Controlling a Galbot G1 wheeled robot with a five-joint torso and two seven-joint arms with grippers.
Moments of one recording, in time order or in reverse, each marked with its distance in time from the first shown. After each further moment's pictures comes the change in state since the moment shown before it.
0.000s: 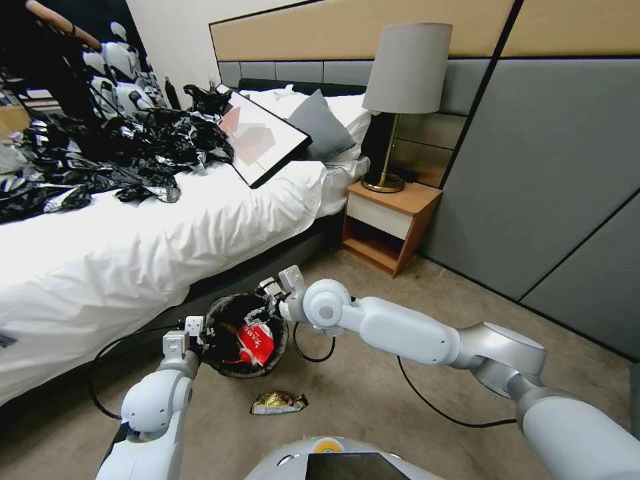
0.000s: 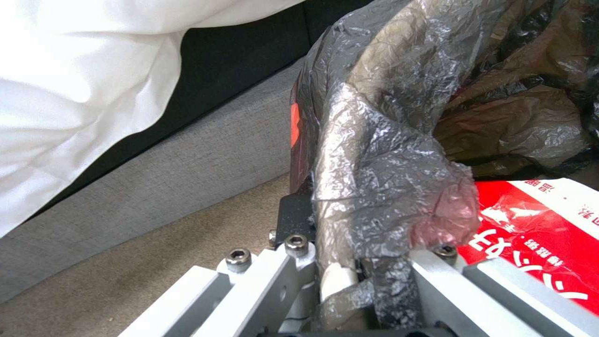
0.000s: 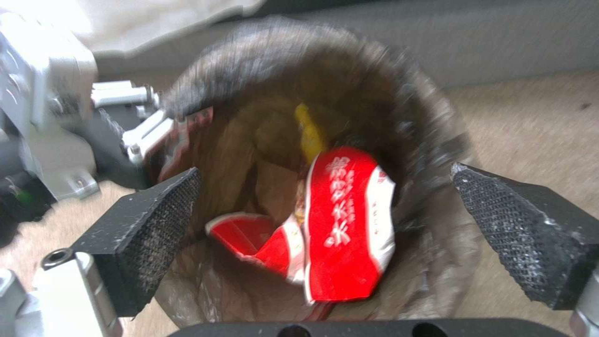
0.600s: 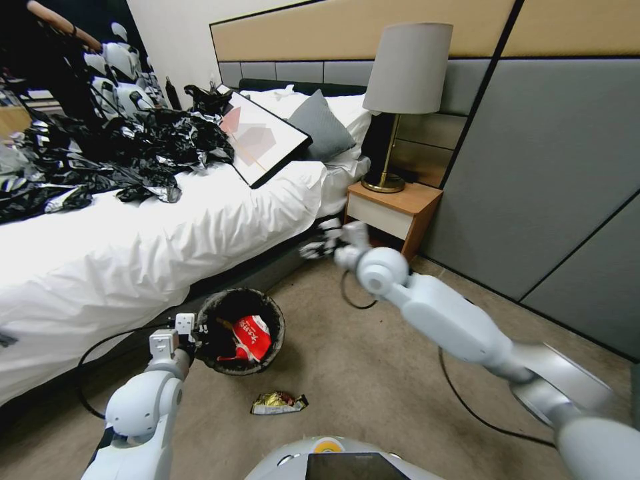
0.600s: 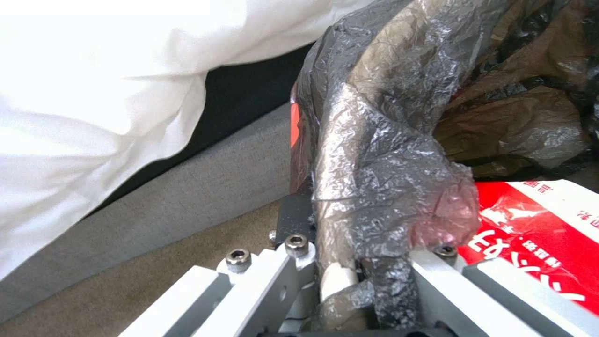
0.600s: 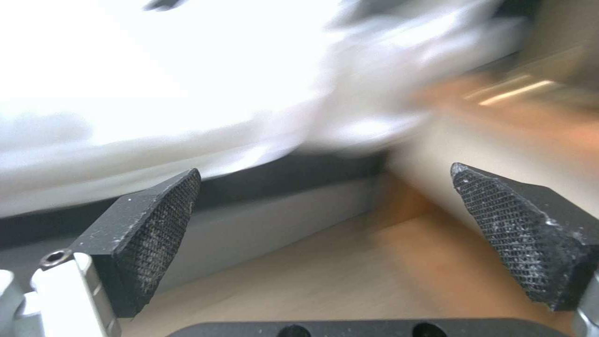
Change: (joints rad) left arm 0.017 0.030 -0.038 -0.057 -0.076 0.000 -0.016; right arm -0.389 -0.277 0.605 -0.077 -0.891 0.362 -0.288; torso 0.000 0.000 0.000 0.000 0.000
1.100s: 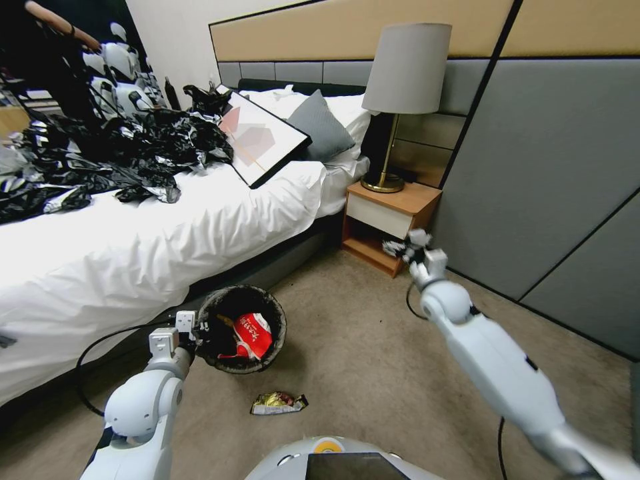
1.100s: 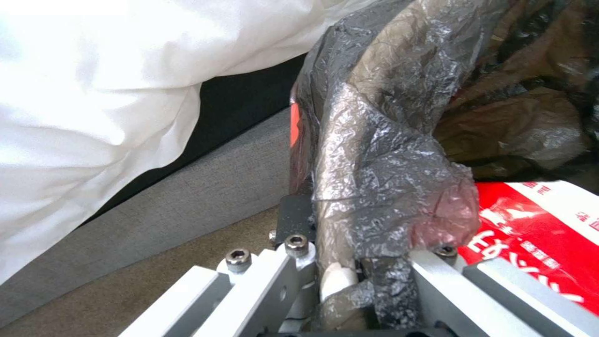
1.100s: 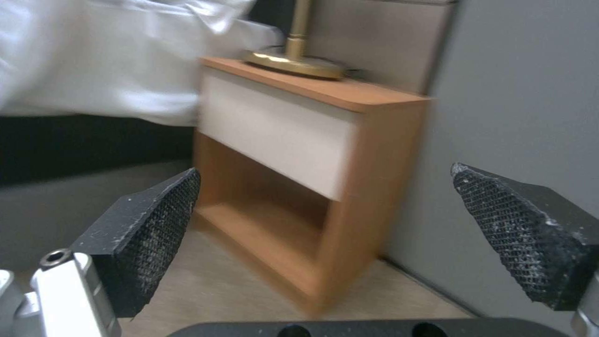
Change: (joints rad) left arm -0.001 0.004 0.009 -0.009 -0.013 0.000 -0.011; right arm -0.597 0.251 0.546 -0.009 -0.503 0.252 -0.148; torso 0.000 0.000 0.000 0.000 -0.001
